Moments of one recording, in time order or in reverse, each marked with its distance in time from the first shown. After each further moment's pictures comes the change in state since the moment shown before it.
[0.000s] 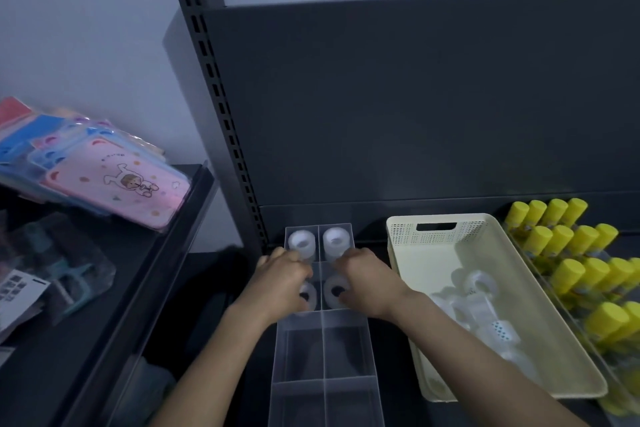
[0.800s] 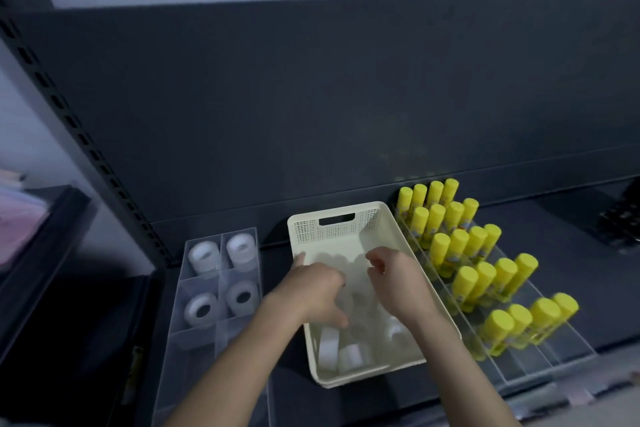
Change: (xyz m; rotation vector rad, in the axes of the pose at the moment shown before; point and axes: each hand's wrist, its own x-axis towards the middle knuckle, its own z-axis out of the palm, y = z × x) left_hand 0.054 0.181 0.008 0.068 -0.277 0.287; right_hand -0.116 0.123 -0.015 0.351 0.471 0.572
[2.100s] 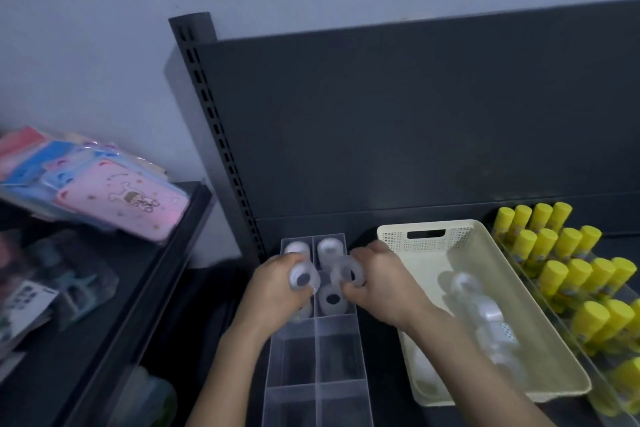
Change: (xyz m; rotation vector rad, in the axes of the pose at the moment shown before) left_hand -0.120 -0.128 0.014 -0.535 0.681 -0.398; right_hand -0.004 -0.127 0.062 -0.009 -0.208 -0.484
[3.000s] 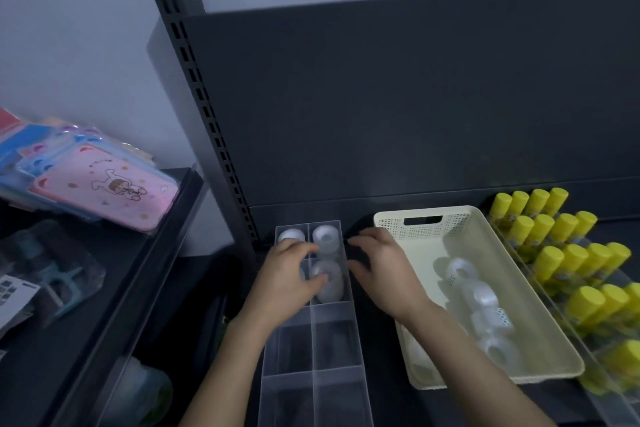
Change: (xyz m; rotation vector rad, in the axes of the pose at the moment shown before) left_hand 0.008 0.001 0.021 -0.016 -0.063 0.116; right_hand -0.006 0.017 0.010 0.058 0.136 0.061
